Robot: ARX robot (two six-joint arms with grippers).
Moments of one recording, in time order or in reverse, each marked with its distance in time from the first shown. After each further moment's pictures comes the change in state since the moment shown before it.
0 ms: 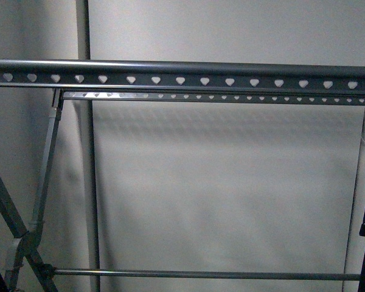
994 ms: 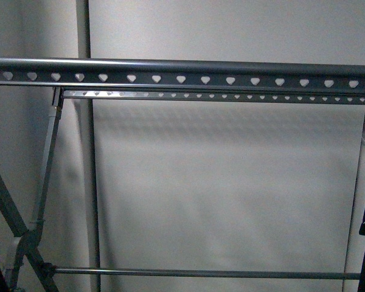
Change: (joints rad) left arm -0.013 0.039 0.041 0.009 0.297 0.178; right arm 0.000 0.000 0.000 0.000 0.000 0.000
